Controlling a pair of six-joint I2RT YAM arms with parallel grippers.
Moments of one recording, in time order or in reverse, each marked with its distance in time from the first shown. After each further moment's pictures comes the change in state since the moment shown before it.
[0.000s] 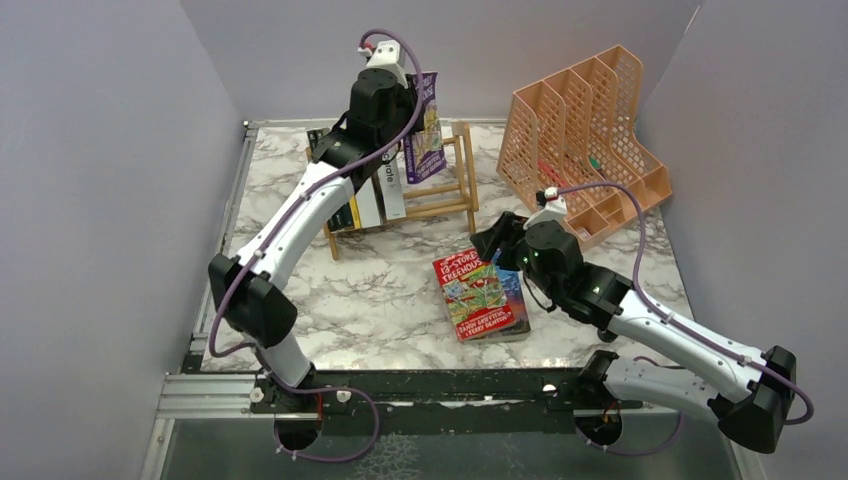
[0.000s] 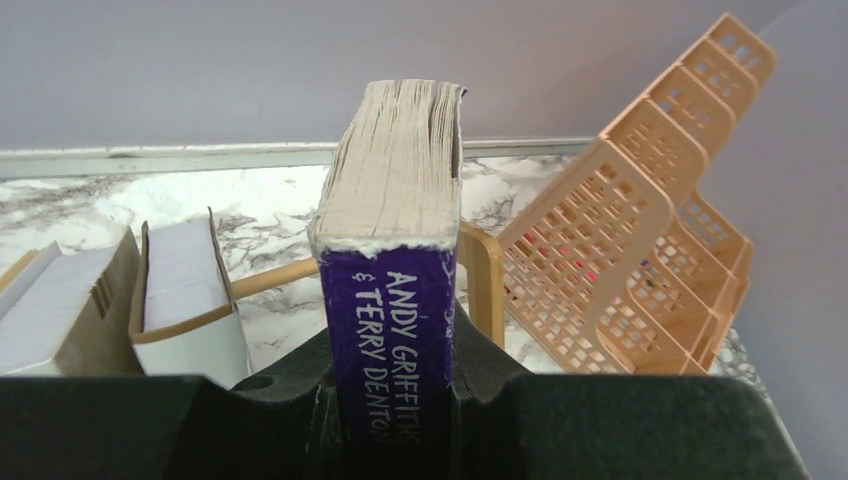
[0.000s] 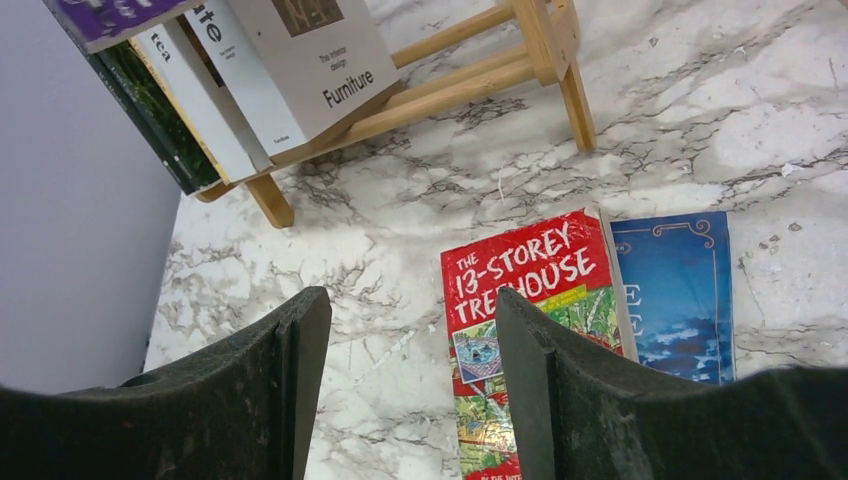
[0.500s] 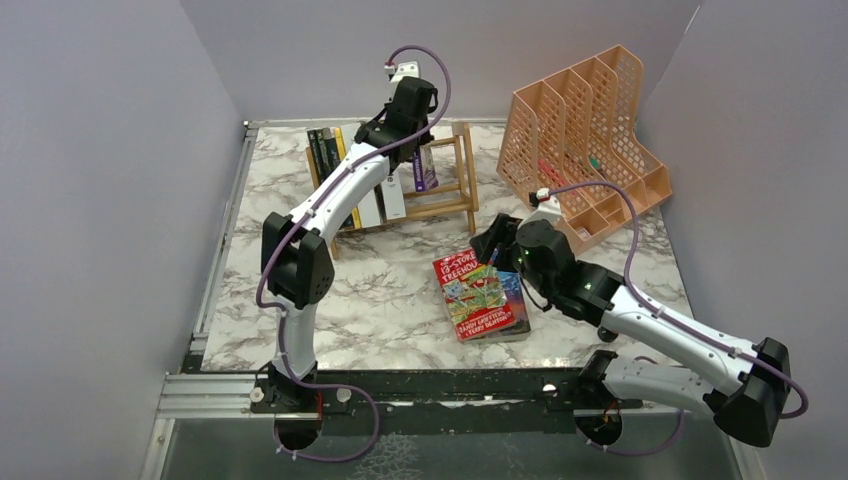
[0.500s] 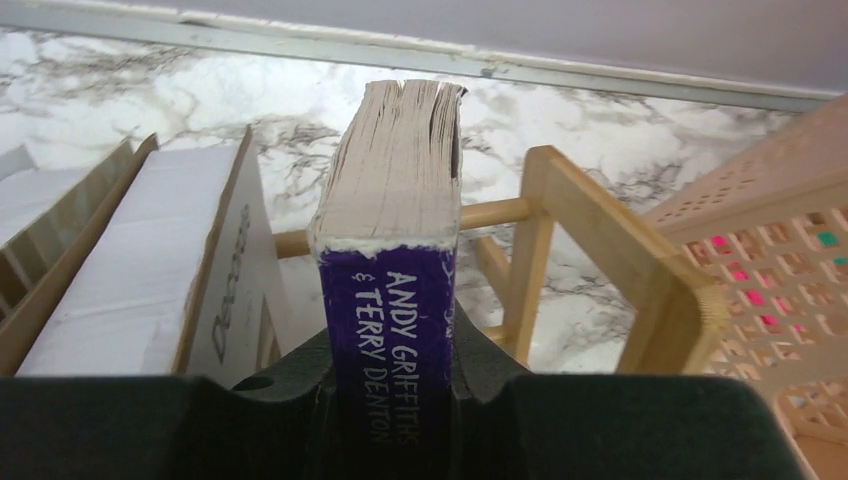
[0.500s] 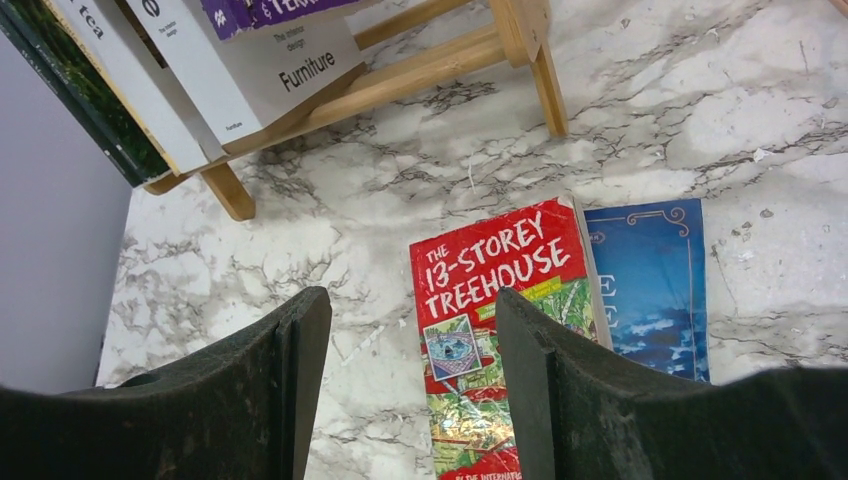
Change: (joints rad) left arm 0.000 0.364 0.247 -0.184 -0.194 -0.068; right arm 0.000 0.042 0.000 -0.020 0.021 -0.011
